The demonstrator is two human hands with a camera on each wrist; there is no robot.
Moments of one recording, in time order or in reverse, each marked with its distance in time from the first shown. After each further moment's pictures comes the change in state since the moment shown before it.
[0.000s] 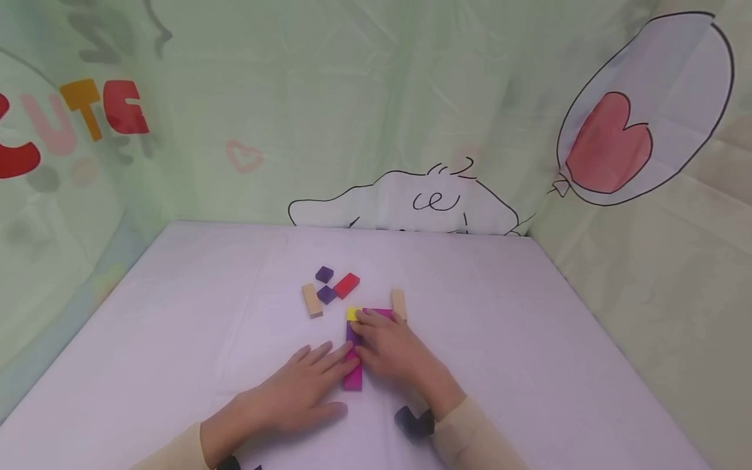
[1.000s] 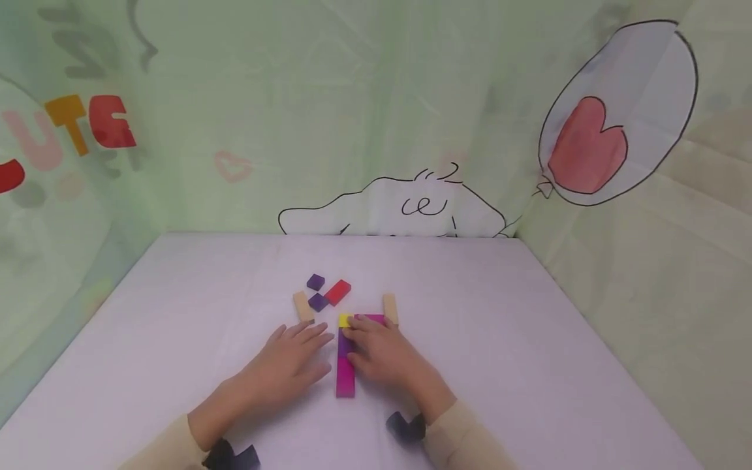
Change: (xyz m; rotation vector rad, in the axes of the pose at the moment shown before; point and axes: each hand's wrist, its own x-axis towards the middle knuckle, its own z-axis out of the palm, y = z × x) left_hand 0.016 -0.024 -0.016 -0.025 0.217 -0.102; right_hand 0.000 0.003 0.005 0.038 0.004 0.022
